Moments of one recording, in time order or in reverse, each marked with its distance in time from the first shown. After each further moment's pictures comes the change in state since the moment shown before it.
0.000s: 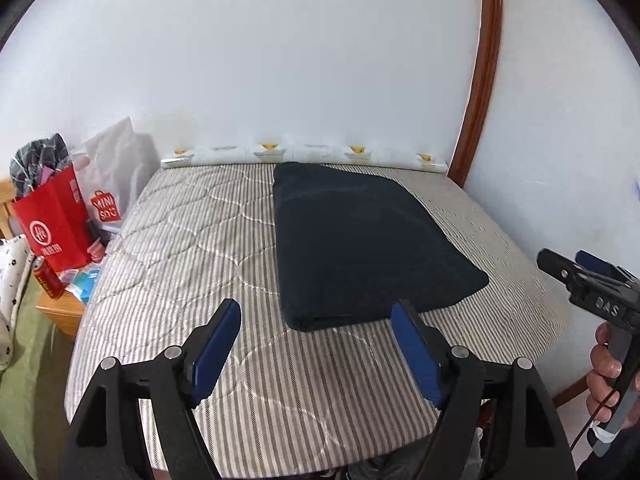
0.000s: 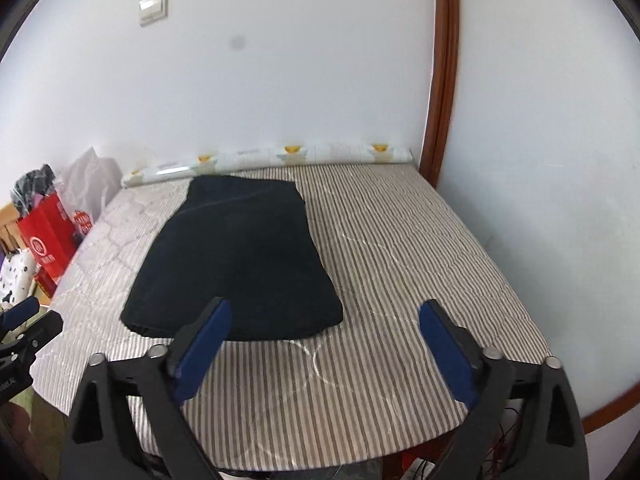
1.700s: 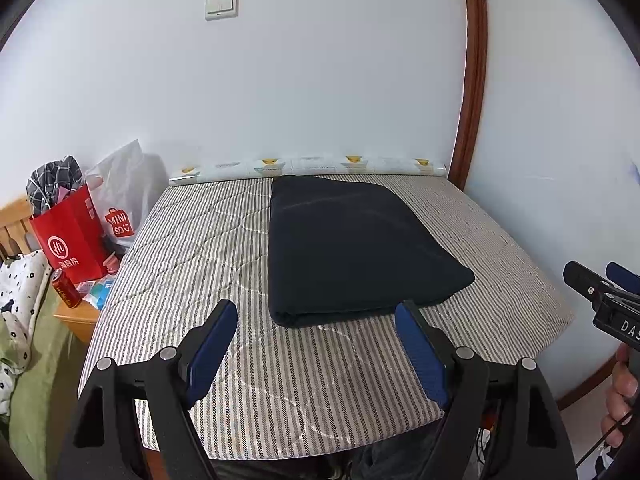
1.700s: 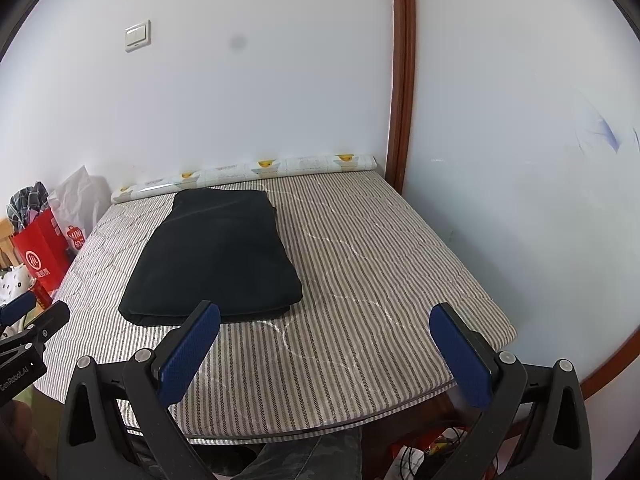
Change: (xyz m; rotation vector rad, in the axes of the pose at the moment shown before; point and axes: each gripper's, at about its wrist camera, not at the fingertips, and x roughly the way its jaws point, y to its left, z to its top) left arm -0.030 -0.041 -0.009 0.045 -0.039 0.056; right arm -0.054 -0.029 -0.025 0.057 -0.038 -0.076
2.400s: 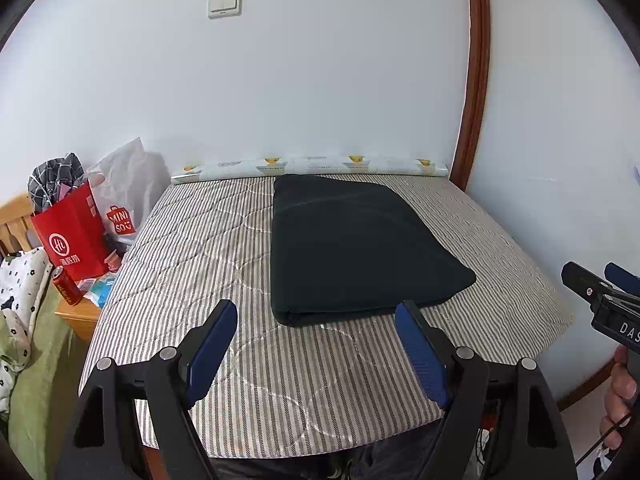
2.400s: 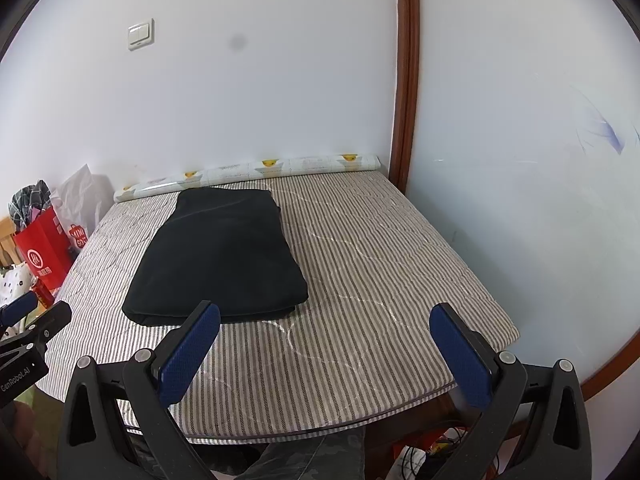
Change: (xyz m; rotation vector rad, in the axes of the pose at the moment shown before) left arm -0.001 0.005 0.001 -0.005 0.005 -0.001; right arm -0.001 0.008 0.000 -0.004 0.001 0.005
